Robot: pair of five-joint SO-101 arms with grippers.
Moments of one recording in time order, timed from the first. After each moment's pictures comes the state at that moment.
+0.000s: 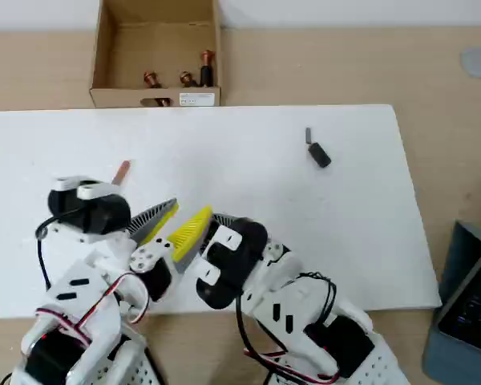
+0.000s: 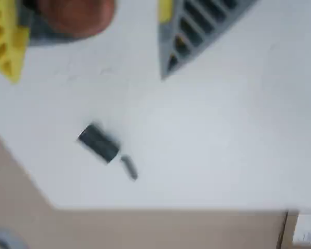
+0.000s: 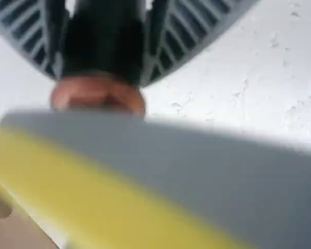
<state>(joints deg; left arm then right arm) 26.7 -104.2 66.6 57.8 11.7 -48.3 -103.6 79.1 51.4 7.4</state>
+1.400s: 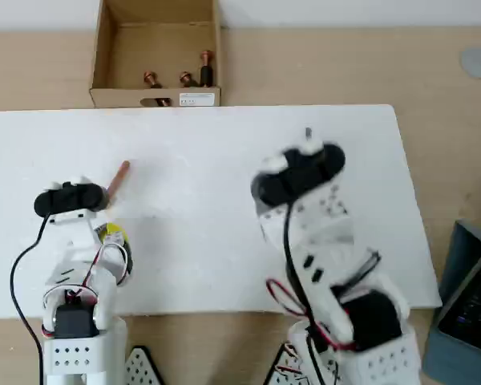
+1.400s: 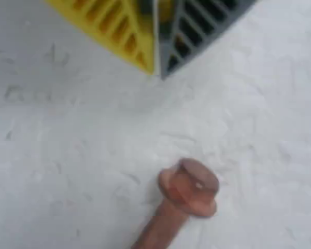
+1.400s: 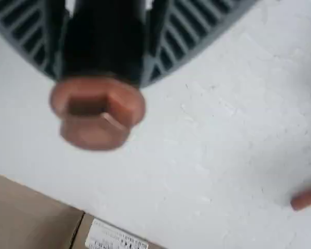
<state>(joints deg) -6.8 -104.0 95.4 57.8 -2.1 -24.0 -74.3 50.4 59.3 -3.1</state>
